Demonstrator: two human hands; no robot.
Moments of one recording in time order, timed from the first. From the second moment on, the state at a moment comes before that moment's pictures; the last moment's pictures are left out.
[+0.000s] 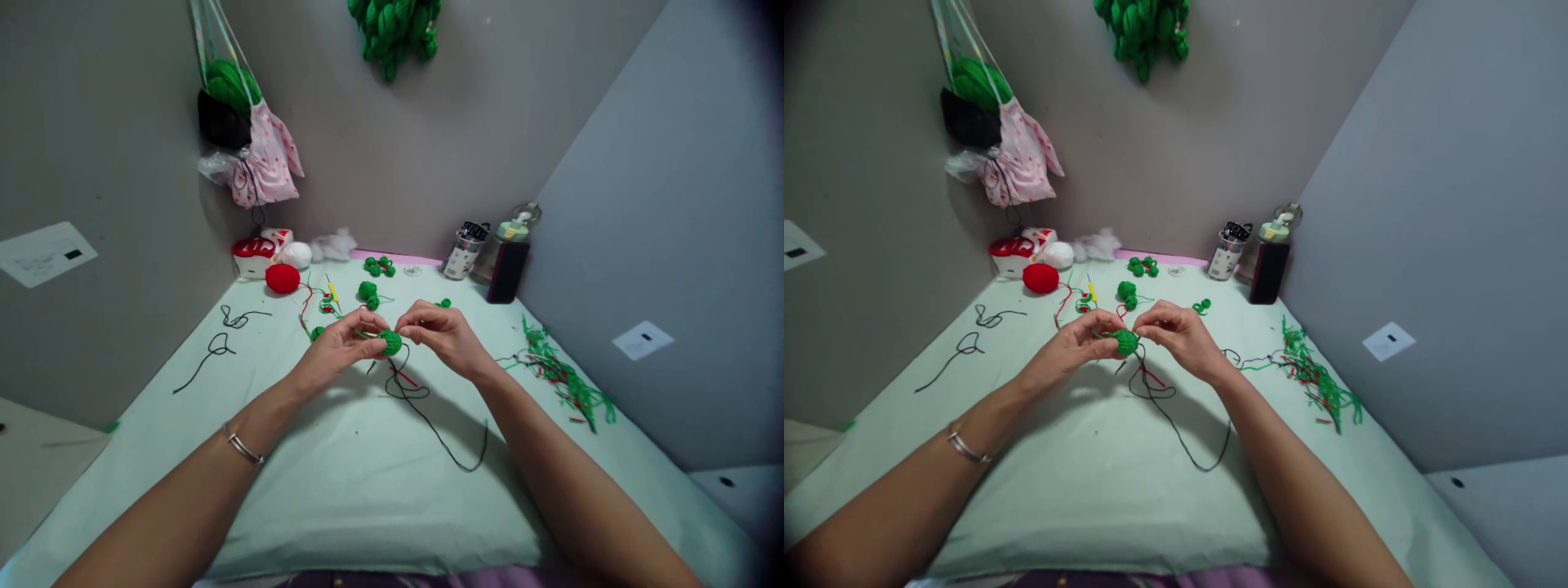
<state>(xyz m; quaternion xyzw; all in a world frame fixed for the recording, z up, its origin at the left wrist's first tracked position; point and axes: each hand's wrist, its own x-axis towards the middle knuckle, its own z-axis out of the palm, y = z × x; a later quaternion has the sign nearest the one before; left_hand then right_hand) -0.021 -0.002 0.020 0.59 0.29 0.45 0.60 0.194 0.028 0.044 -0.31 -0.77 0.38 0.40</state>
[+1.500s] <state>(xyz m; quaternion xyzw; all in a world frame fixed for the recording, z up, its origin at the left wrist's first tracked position) -0.013 -0.009 0.019 0.49 0.24 0.46 0.70 0.181 0.021 0.041 -0.33 -0.74 0.36 0.45</state>
